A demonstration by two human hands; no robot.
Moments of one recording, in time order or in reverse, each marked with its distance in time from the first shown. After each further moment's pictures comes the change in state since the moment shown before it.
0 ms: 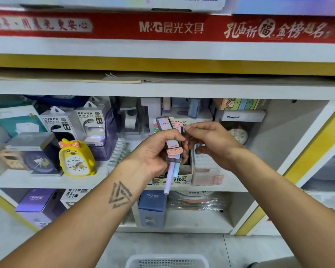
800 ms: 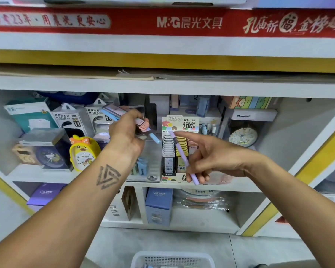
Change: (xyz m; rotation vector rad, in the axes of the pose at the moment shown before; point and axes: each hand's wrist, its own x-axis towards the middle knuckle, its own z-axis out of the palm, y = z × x) left_hand 0.007 0.052 -0.049 -0.264 0.552 0.483; right_hand -0.018 -0.003 0.002 -0.163 -0.627 0.111
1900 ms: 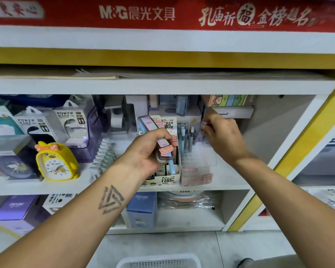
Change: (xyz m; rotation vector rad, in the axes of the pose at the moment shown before) left_hand -0.040 -0.069 0.031 0.297 -0.383 -0.326; right_hand -0.004 0.053 -0.073 -0.901 1.063 -0.289
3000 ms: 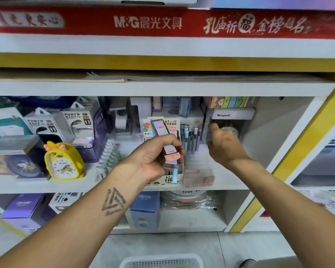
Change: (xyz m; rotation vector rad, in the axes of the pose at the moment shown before) left_hand -0.015 -0.005 -0.003 0.051 -0.130 -0.094; right_hand -0.016 -0.017 -0.001 -0.241 -0.211 0.210
